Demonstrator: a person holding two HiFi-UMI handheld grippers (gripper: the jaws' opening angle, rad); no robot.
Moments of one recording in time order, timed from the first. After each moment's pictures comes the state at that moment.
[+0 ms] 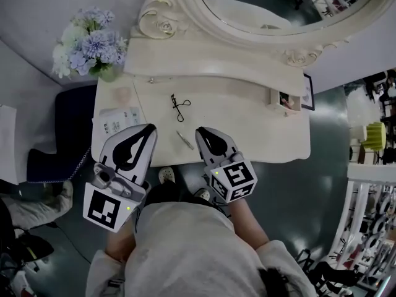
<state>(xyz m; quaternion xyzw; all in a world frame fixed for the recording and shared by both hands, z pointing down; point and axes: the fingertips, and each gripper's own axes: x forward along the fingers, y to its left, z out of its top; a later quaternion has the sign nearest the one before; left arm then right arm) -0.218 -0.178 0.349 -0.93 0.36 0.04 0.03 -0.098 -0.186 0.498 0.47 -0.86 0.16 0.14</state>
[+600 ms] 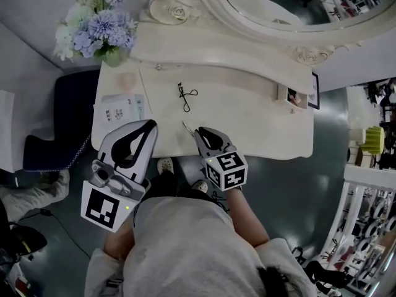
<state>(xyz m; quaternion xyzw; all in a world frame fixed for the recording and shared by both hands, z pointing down) -0.236 -0.168 0.362 -0.92 0.38 0.04 0.01 -0.106 -0.165 0.586 0.44 -0.83 0.24 0.24</state>
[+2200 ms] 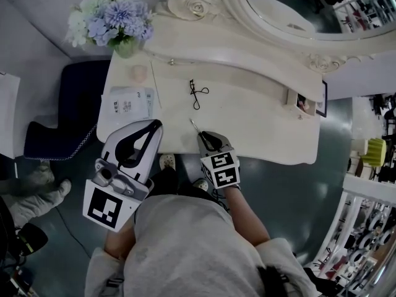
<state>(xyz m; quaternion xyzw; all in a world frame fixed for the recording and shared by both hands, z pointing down) -0.250 -0.161 0.371 -0.92 0.40 0.03 0.00 -0.112 -0.148 0.641 0.42 -0.81 0.22 0.36</state>
